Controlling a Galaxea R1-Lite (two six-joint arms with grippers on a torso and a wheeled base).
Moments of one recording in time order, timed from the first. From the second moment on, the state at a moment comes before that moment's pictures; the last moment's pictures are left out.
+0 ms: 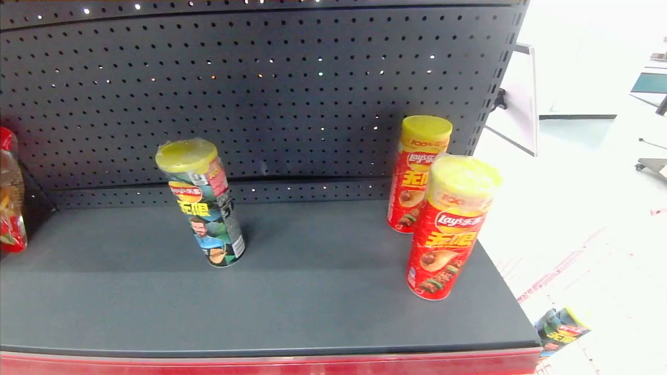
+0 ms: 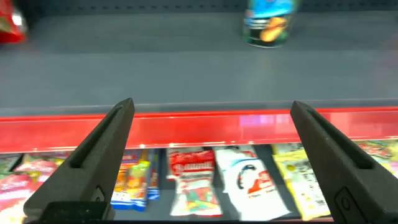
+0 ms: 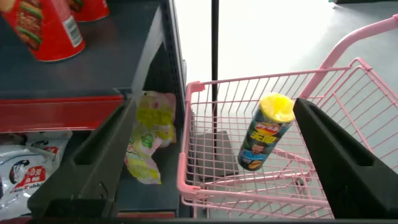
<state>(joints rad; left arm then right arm) 0.00 0.00 0.00 0.01 -0.02 -0.01 0.00 0.00 0.00 0.00 0.01 0.00</state>
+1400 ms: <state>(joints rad) 0.00 0.00 0.00 0.01 -0.02 -0.02 0.00 0.00 0.00 0.00 0.00 0.00</state>
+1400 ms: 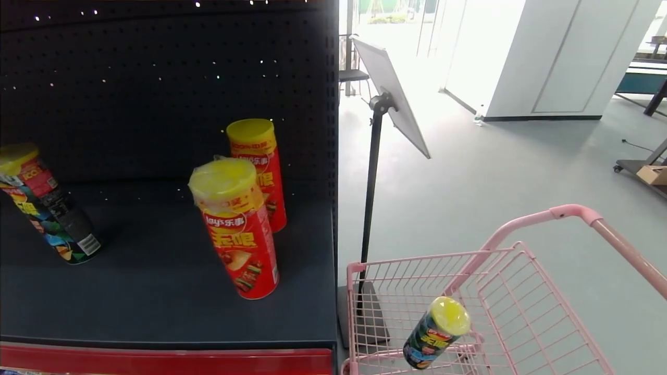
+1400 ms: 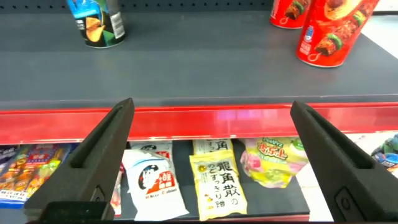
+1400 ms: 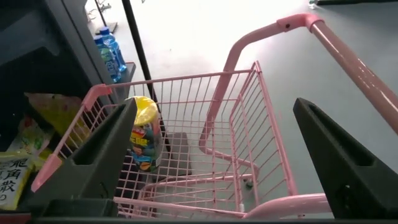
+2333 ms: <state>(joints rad) 0.00 0.00 0.00 0.01 -0.02 -0.01 0.00 0.00 0.00 0.00 0.00 0.00</state>
